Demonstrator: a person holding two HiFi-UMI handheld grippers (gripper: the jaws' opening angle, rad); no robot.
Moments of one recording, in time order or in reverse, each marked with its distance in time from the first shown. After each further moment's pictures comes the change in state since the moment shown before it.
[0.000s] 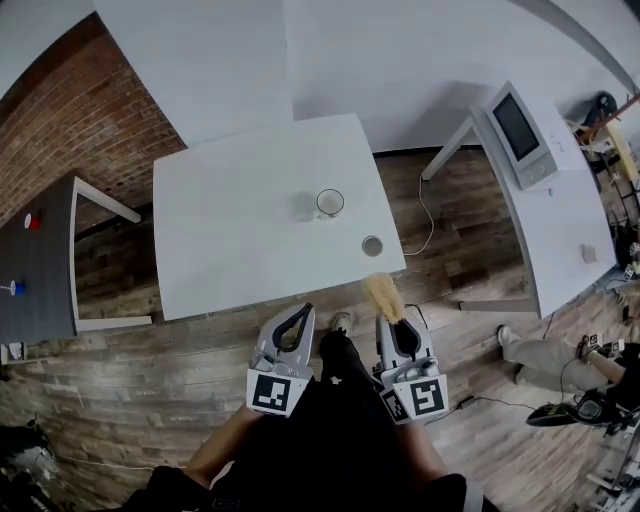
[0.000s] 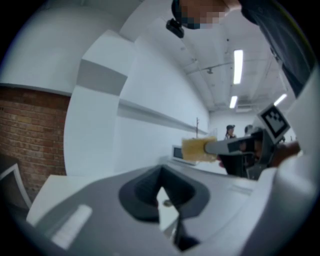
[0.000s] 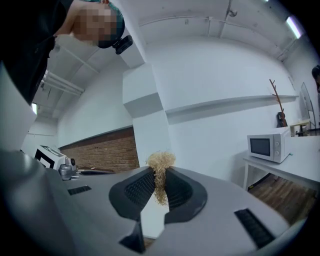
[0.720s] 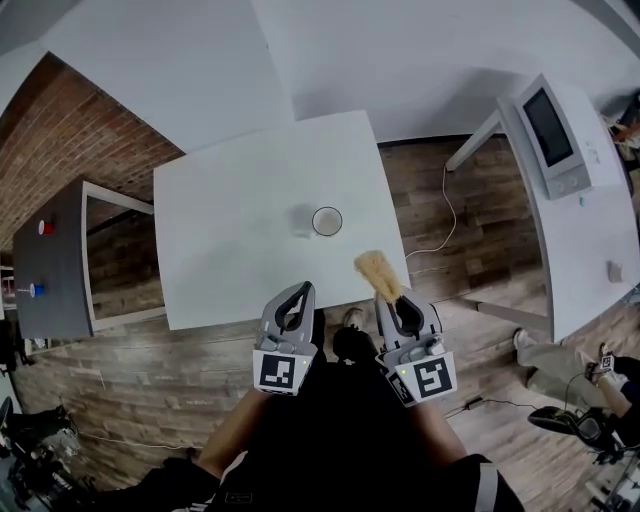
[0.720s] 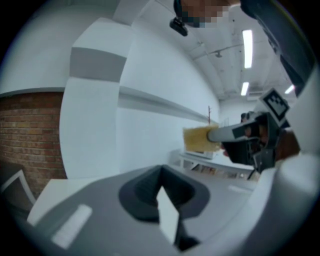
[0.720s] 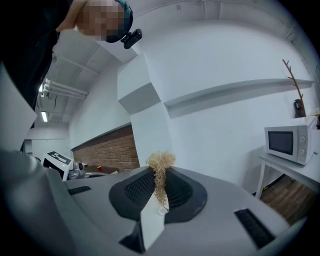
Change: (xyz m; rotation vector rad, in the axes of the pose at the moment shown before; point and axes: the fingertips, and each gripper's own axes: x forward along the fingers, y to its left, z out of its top) left arm 0.123 0.045 -0.012 0.016 0.092 0.125; right arm 0.107 -0.081 0.013 0.007 0.052 0.151
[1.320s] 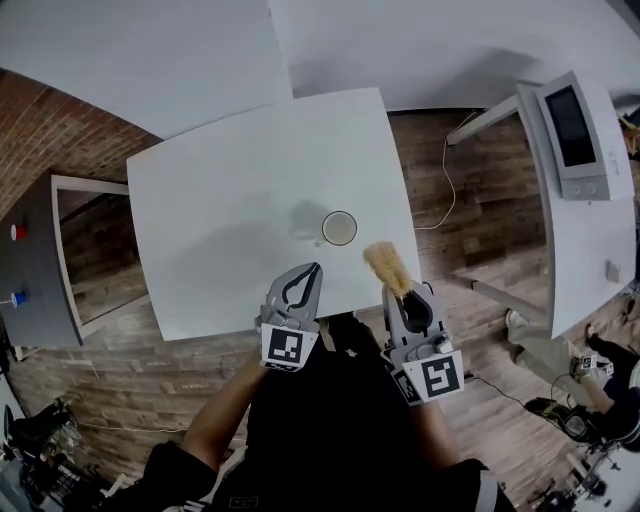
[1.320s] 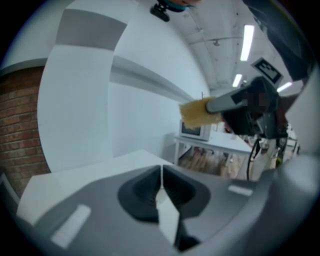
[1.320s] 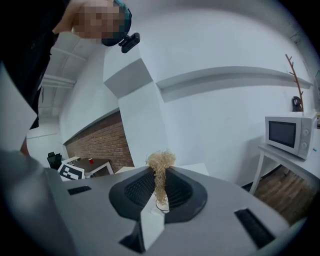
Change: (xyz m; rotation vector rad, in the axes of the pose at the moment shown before) left arm 0.085 0.055 -0.092 0.055 0.182 -0.161; right arm 0.084 -0.030 -0.045 0.029 0.176 -0.098
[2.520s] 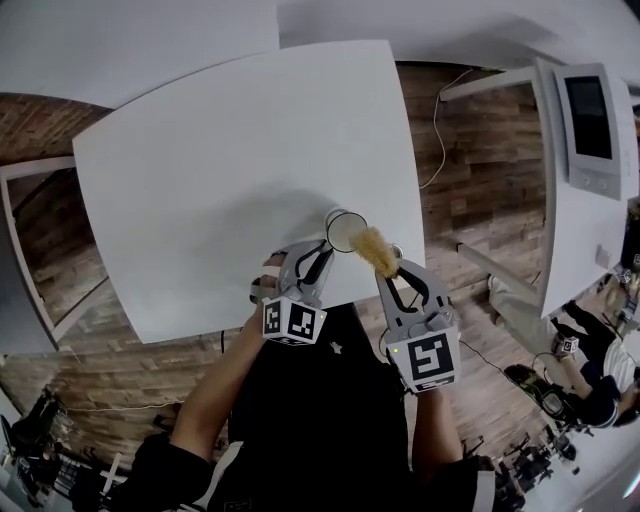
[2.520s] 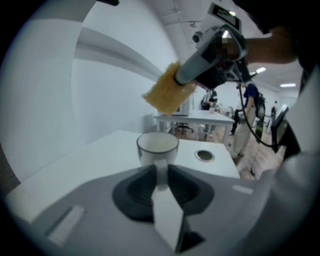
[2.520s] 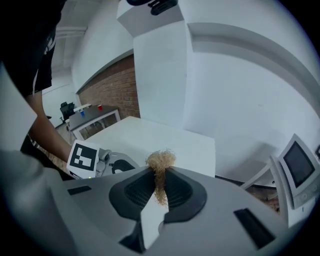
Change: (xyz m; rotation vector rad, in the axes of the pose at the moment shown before) left arm 0.083 -0.031 -0.105 0.215 0.172 -0.232; right arm 0.064 -0.023 -0.088 -0.333 0.553 0.107
